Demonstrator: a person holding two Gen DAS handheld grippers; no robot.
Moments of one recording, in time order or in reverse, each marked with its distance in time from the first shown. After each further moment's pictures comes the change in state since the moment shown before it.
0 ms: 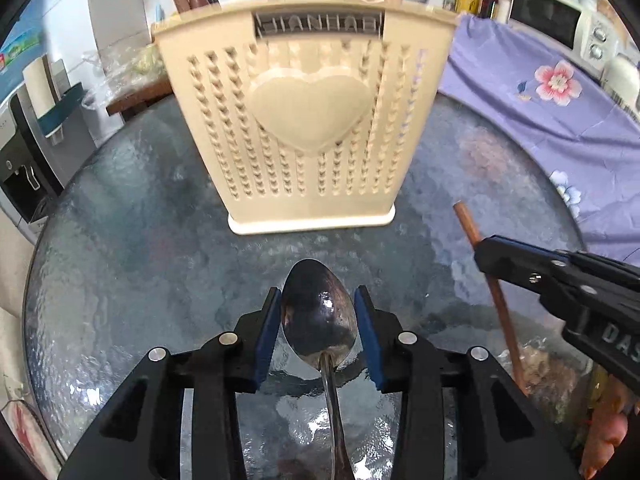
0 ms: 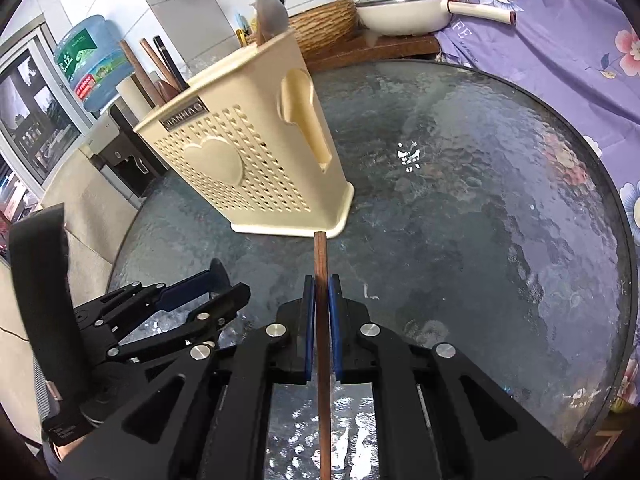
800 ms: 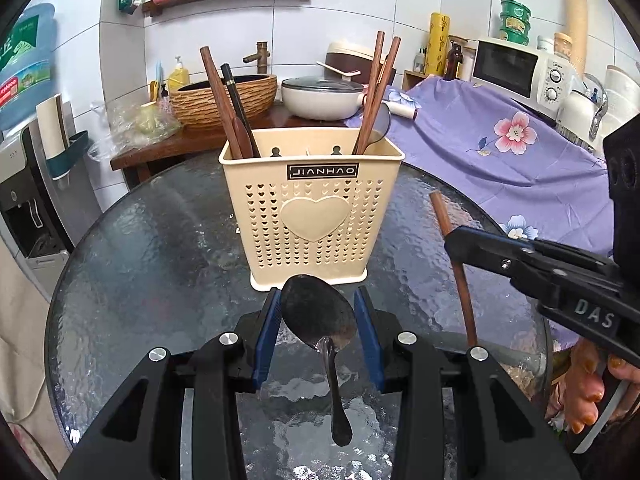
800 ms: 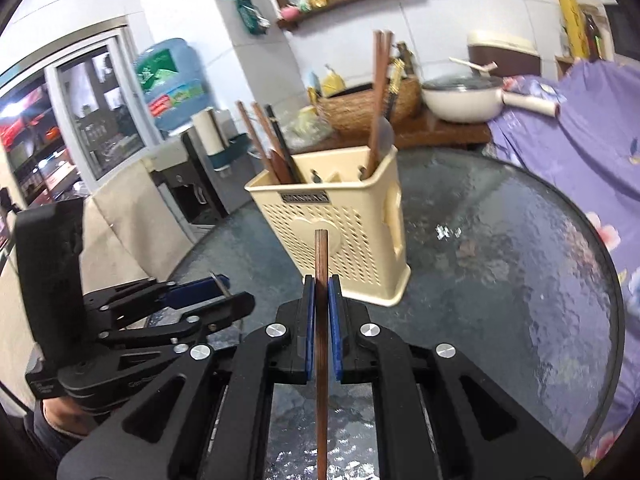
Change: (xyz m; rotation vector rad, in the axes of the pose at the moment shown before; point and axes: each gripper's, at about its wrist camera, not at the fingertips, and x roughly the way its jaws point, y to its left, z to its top) left arm -0.081 0.012 0.001 0.032 -0.219 -0.076; right arm -0.069 0.039 0.005 -0.199 -0.241 0.151
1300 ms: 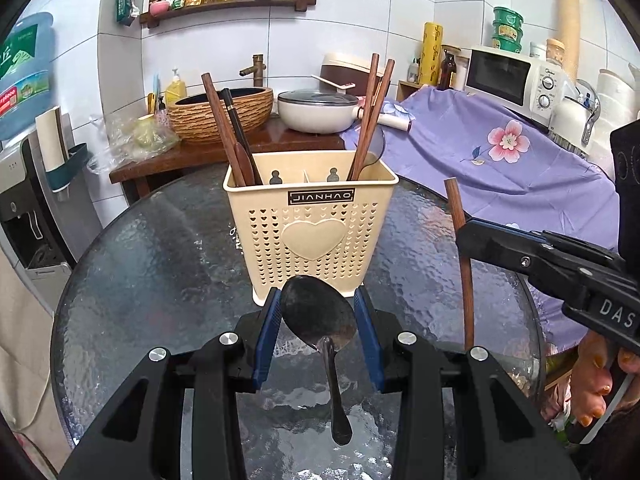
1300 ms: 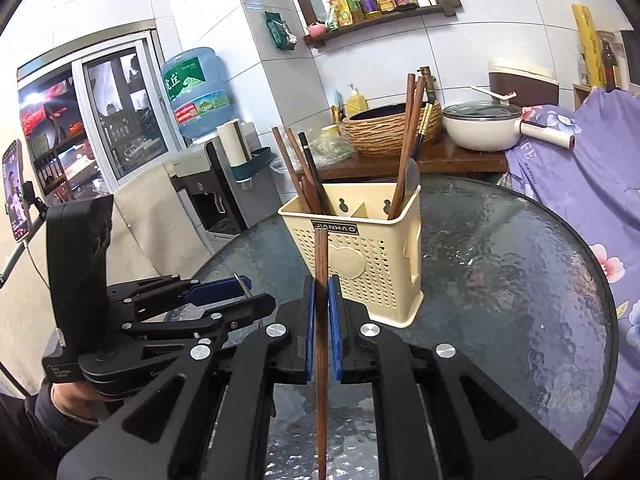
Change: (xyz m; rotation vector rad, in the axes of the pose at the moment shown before) left arm -0.013 0.002 0.009 0.012 -0.036 -0.015; right arm -0.021 0.013 0.012 -0.050 -0.046 0.054
